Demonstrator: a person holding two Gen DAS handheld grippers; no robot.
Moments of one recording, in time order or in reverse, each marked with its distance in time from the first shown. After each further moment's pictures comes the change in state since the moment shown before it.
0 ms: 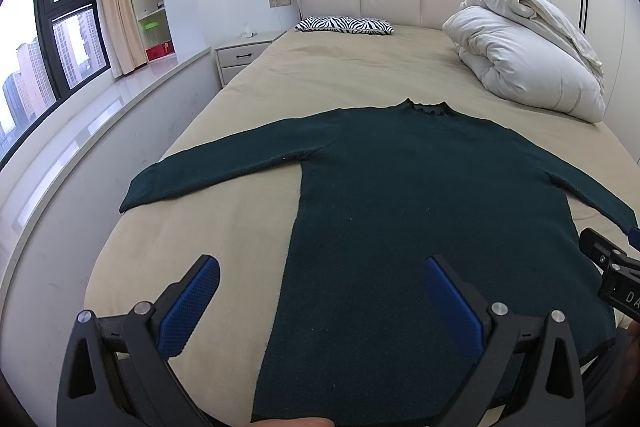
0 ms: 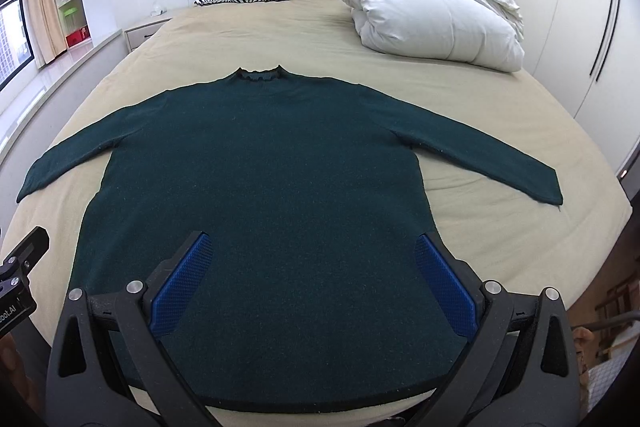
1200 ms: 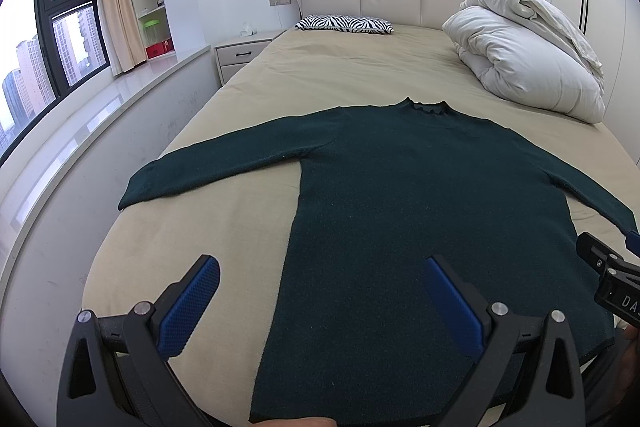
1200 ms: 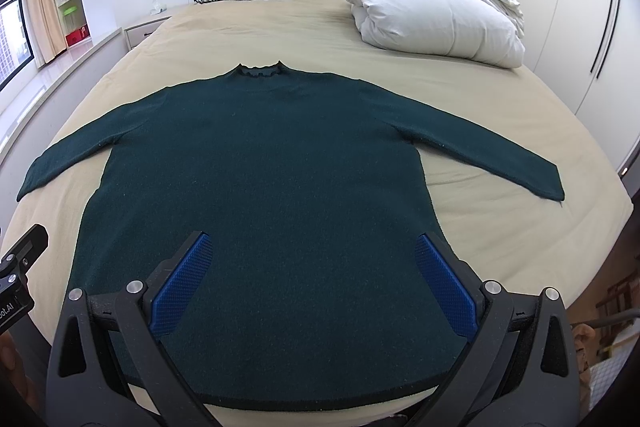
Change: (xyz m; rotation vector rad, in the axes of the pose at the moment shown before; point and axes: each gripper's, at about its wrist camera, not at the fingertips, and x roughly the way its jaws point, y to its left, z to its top) left arm 0.000 -0.001 0.002 0.001 0.003 0.001; right arm 0.006 0.003 -0.008 0.001 0.008 0.003
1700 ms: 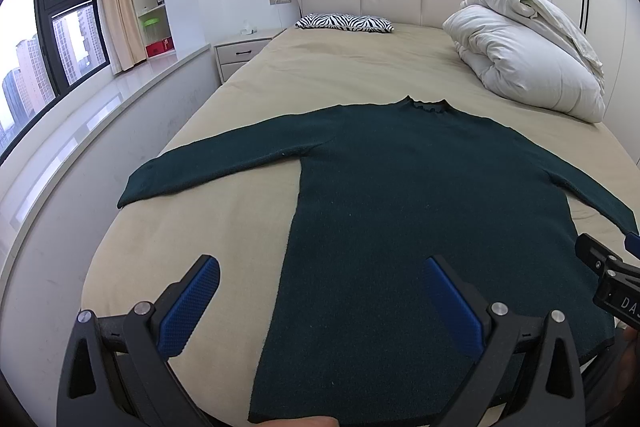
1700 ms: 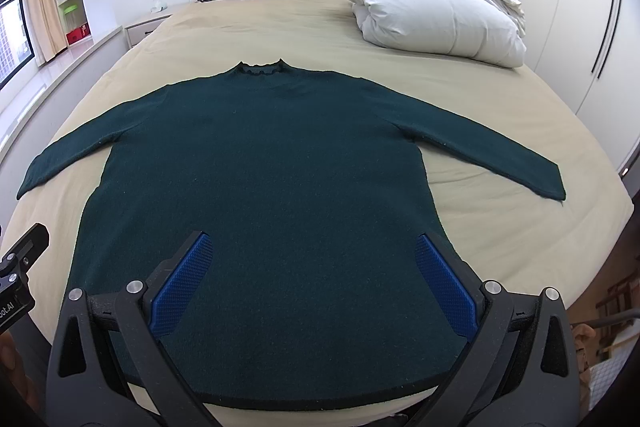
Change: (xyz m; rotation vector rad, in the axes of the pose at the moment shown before) left arm -0.001 0.001 -0.002 -0.001 0.001 0.000; right arm 0.001 0.000 -0.003 0.001 0.009 0.002
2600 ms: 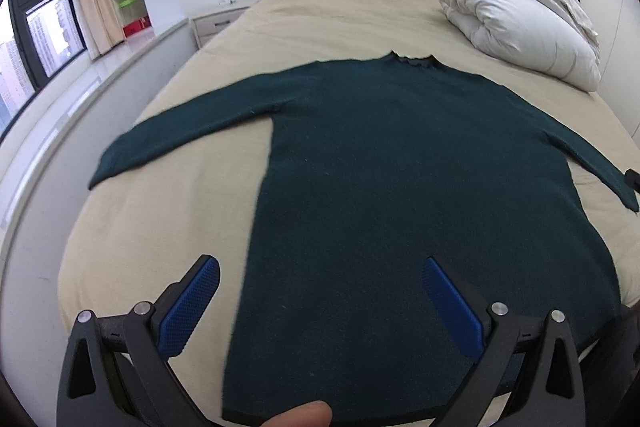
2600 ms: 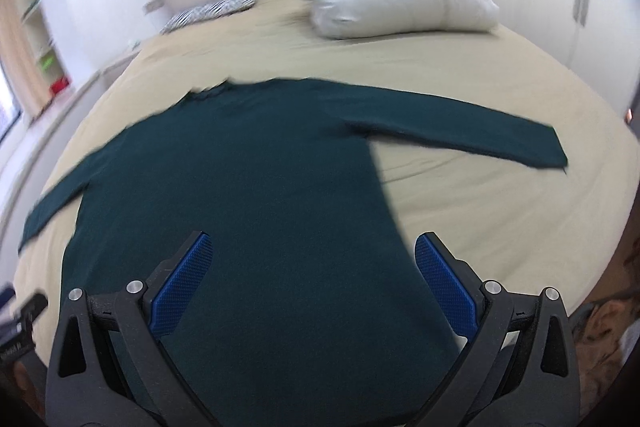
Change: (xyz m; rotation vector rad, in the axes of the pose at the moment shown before) left arm 0.036 -0.024 -0.015 0.036 0.154 -0.070; right arm 0.043 -0.149 0.010 0.311 -0.032 0.036
